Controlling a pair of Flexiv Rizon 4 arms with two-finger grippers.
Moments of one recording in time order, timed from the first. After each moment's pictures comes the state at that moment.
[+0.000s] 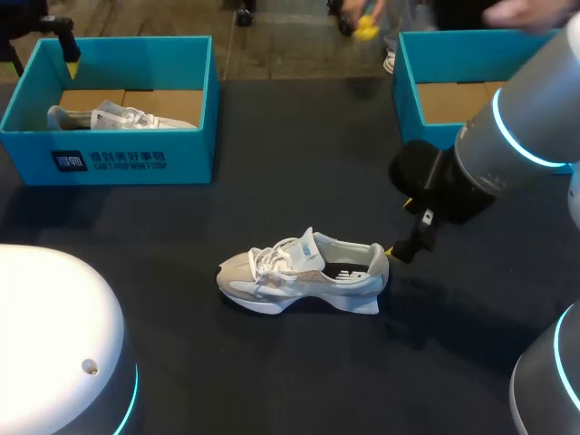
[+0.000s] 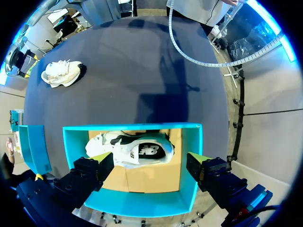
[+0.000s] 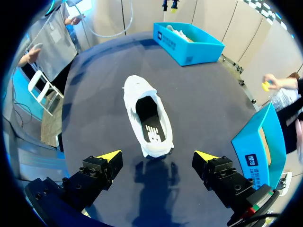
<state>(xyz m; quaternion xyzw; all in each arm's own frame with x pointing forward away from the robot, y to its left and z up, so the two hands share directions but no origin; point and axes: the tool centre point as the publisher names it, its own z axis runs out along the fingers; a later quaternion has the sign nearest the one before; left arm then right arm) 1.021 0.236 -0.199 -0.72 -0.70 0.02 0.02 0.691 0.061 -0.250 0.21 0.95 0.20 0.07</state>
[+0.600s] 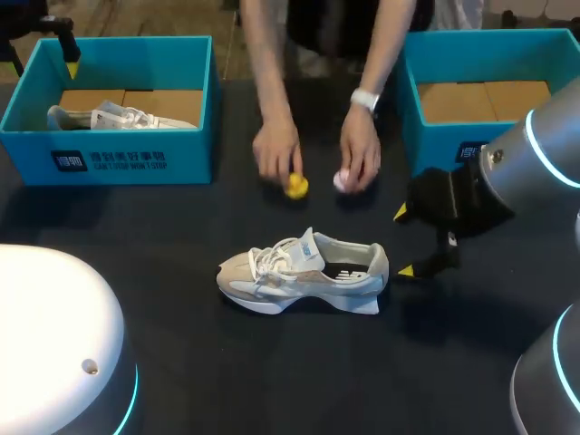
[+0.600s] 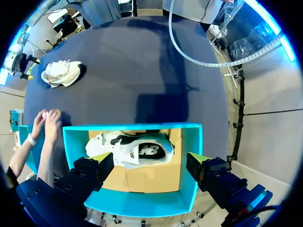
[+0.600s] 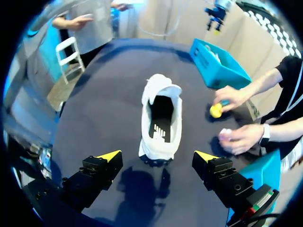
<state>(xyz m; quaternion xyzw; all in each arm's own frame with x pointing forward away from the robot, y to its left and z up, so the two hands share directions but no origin) 1.021 0.236 -0.199 -0.72 -0.70 0.02 0.02 0.697 0.054 -0.288 -0.01 0.96 0.26 0.08</state>
